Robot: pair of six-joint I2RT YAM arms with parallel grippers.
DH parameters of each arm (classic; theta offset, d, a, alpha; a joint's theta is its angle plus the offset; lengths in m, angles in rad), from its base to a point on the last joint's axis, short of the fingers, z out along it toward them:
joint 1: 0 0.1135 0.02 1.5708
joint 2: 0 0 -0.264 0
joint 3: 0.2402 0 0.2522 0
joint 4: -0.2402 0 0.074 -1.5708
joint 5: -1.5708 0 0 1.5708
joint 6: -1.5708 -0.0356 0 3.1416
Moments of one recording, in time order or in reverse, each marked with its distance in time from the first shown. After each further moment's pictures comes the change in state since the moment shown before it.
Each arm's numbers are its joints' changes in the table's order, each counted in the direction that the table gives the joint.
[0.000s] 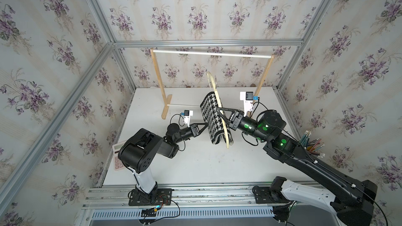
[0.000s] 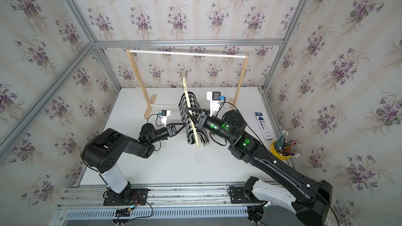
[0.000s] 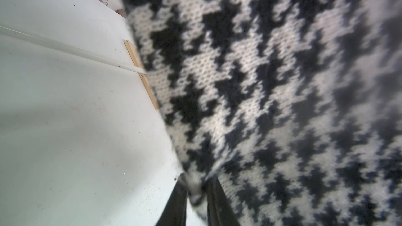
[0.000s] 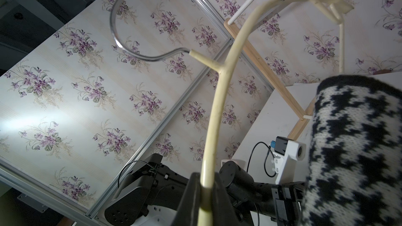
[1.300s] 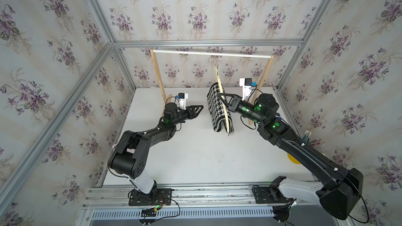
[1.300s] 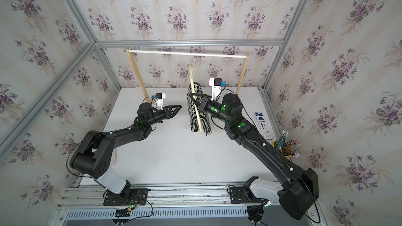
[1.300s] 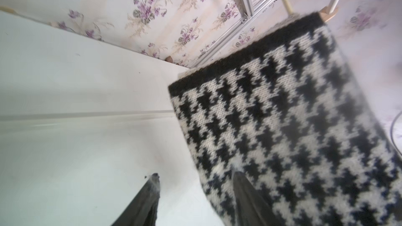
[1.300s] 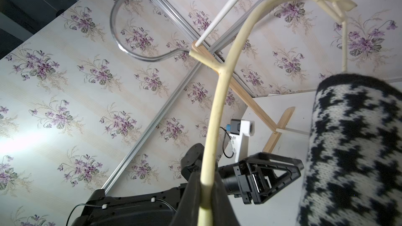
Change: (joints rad) left arm 0.138 0.166 0.362 -0.746 0.106 -0.356; right arm -0.227 -0.204 0.132 0.009 0.150 -0.005
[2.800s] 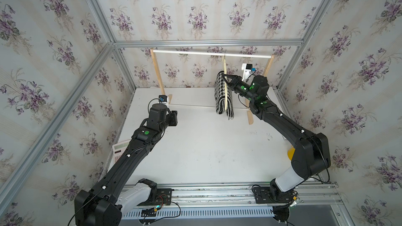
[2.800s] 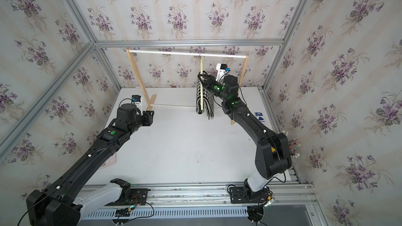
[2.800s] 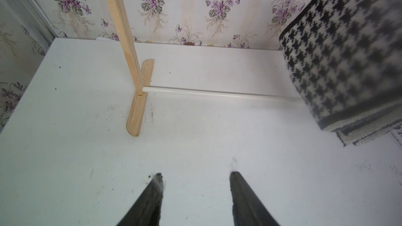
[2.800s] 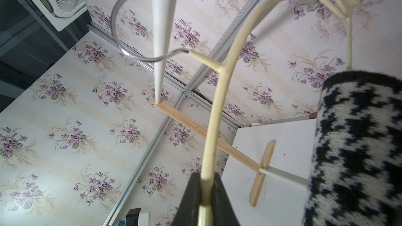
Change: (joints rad) left arm -0.007 0.515 0.089 -0.985 0.698 -0.425; right arm -0.228 -0.414 0.235 0.224 0.082 -0.171
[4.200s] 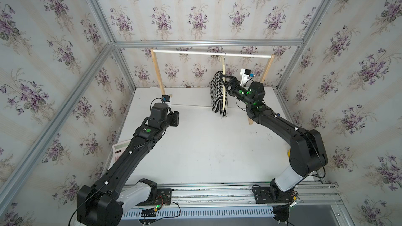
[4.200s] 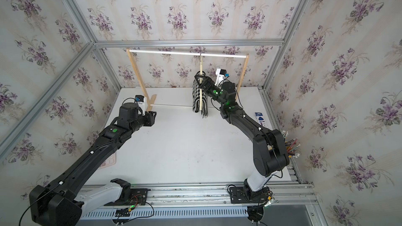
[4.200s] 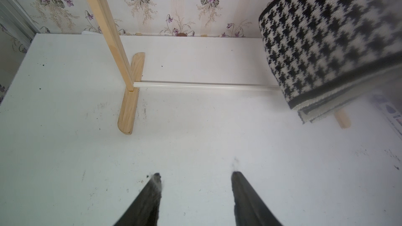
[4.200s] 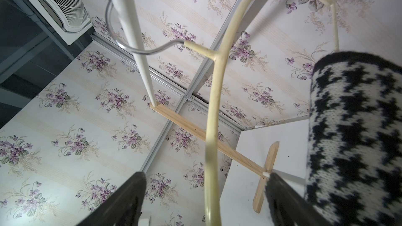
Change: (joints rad) left arm 0.001 -0.036 0.013 -0.009 -0.050 -0.021; right arm 0.011 -0.010 -0.129 0.169 -0.026 -0.053
